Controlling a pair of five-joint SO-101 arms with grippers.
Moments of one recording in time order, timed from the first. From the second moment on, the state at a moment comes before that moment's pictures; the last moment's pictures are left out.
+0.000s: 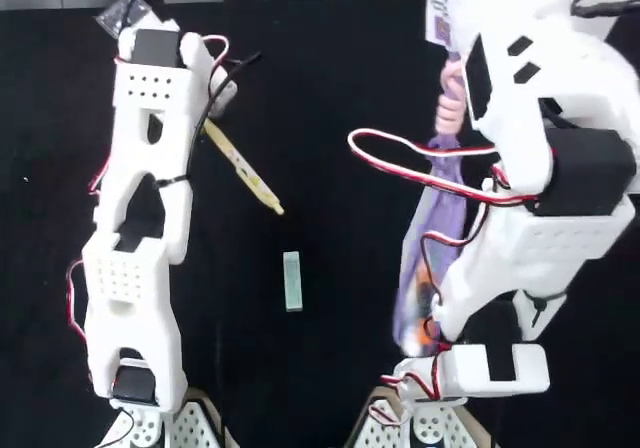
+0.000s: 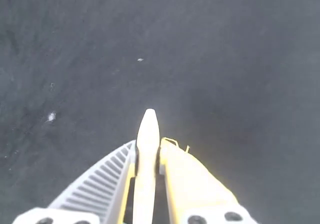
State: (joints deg) left arm 1.2 32.8 -57.0 100.4 49.5; right arm -0.5 0.5 -64.7 72.8 6.1
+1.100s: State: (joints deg) left arm -11.8 11.9 -56.7 100.7 49.5; right arm -6.1 6.5 -68.7 77.0 2.2
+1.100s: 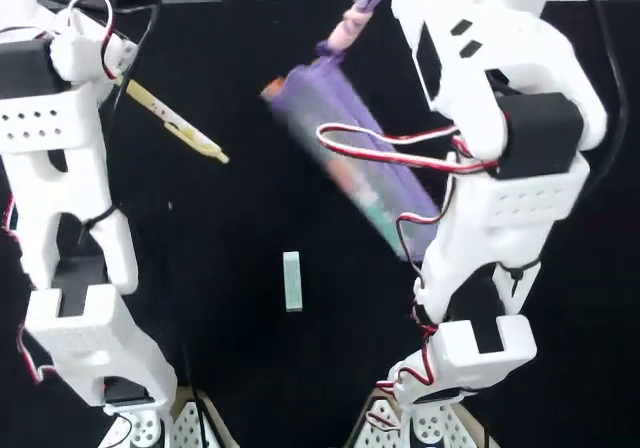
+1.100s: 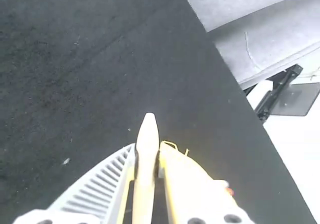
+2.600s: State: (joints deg) left arm -7.1 10.9 -68.1 100.2 57.3; right arm -6.0 -2.5 -84.7 99.6 5.1
